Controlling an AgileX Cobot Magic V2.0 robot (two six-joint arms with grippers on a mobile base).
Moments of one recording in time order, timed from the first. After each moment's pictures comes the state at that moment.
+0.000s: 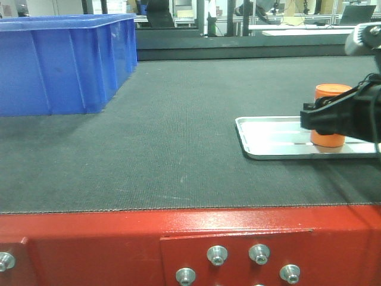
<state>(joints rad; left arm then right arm) -0.14 -0.01 0.03 0.00 0.05 -0.08 0.31 1.74 -0.40 0.28 -1.14 -0.07</state>
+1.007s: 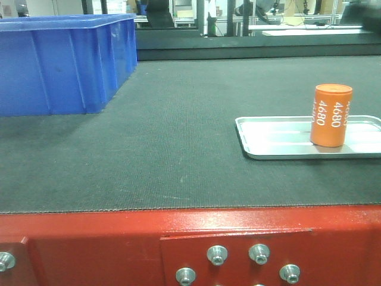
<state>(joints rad) -0.14 -0.01 0.03 0.00 0.05 -0.08 0.31 1.19 -0.22 0.12 -1.13 -0.07</state>
